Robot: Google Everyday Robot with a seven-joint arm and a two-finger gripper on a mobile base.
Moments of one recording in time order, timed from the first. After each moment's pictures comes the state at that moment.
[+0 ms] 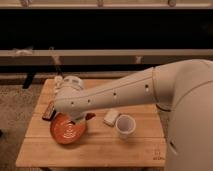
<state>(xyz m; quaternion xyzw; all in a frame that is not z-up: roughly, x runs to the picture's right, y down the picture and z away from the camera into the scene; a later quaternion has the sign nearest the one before) -0.145 0.138 0.707 -0.23 -0.08 -0.19 0.95</state>
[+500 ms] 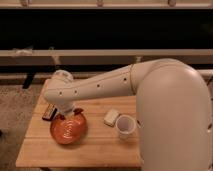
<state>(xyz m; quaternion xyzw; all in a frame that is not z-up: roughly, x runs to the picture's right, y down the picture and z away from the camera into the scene) -0.201 0.134 0.743 -0.26 -0.12 -0.22 0.93</state>
